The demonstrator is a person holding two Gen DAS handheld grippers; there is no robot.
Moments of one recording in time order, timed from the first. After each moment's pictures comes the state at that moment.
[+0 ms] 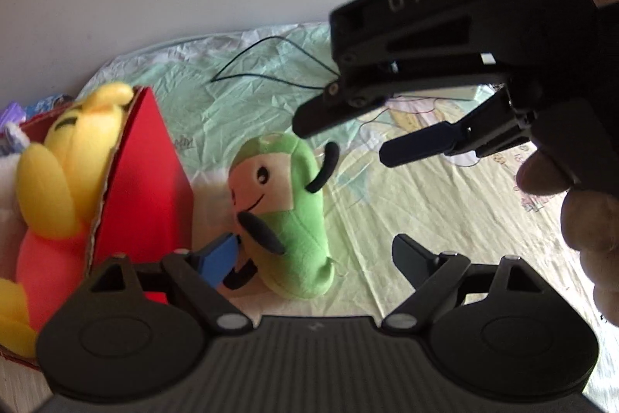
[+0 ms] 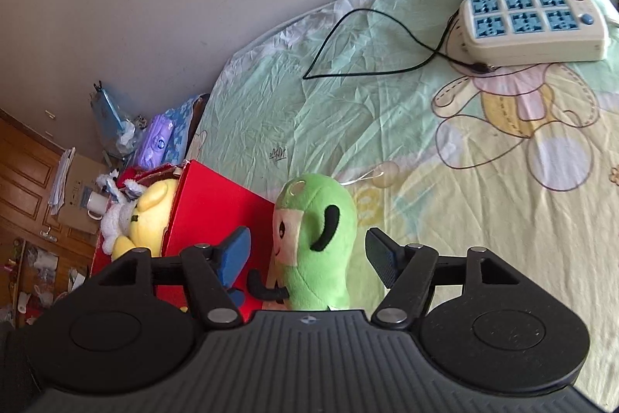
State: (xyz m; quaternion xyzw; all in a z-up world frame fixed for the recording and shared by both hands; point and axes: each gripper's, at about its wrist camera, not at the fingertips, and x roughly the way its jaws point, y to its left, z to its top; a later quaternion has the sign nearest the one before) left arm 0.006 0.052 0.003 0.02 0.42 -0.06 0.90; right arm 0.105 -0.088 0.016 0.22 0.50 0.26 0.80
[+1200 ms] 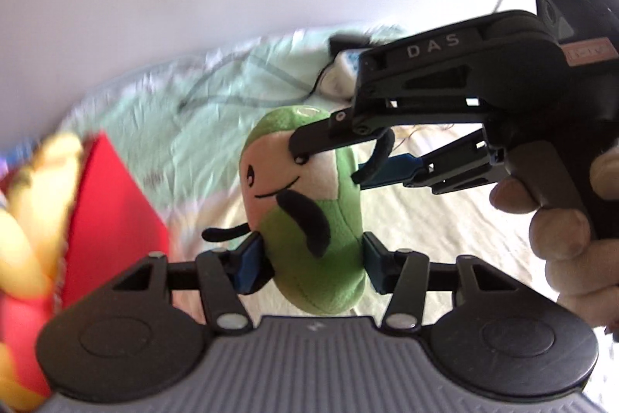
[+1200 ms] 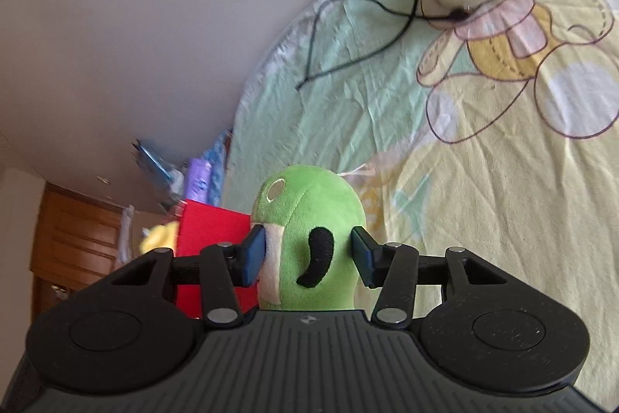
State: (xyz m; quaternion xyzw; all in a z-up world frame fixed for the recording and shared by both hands) left arm 0.013 0.024 0.011 0.09 0.38 -0.12 0.91; right arm 0.110 -0.143 -0.036 0.39 0.45 0.29 0.75
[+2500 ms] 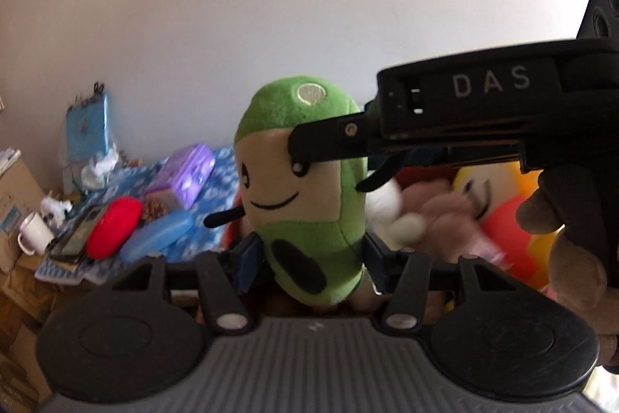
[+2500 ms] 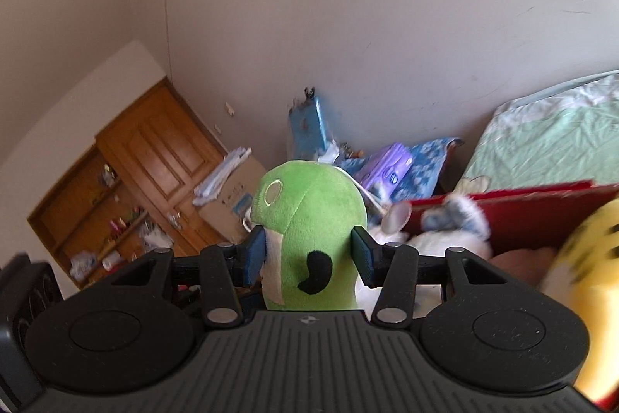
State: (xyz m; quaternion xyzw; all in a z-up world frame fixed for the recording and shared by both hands) left arm -0.062 0.310 0.053 0.09 0.30 0.07 0.95; right arm 0.030 0.169 0.040 0.22 0.27 0.51 0.79
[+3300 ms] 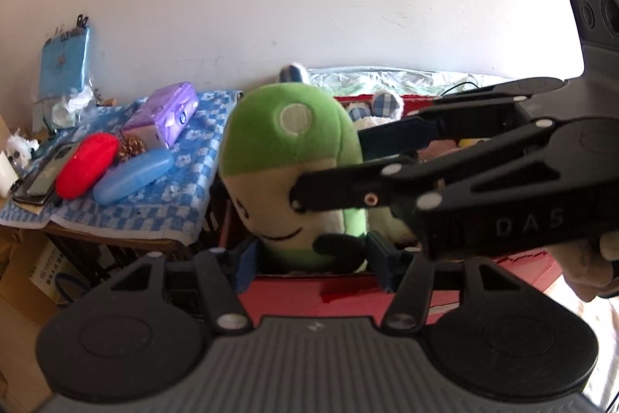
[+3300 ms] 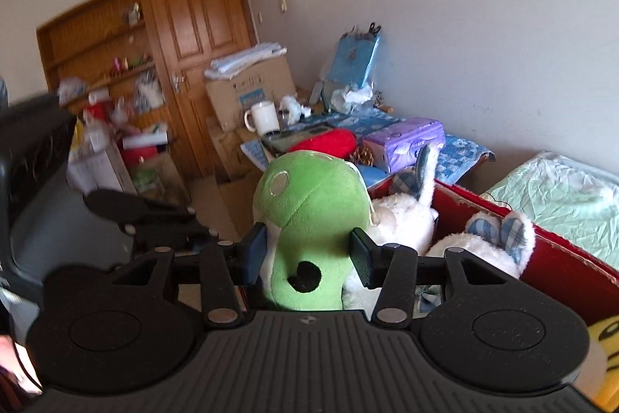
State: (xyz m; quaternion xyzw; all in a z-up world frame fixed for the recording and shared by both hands) left arm -0.083 0.359 0.042 0.02 0.35 0.02 0.94; right arm -0.004 0.229 0.047 -0.05 0.23 0.56 0.79
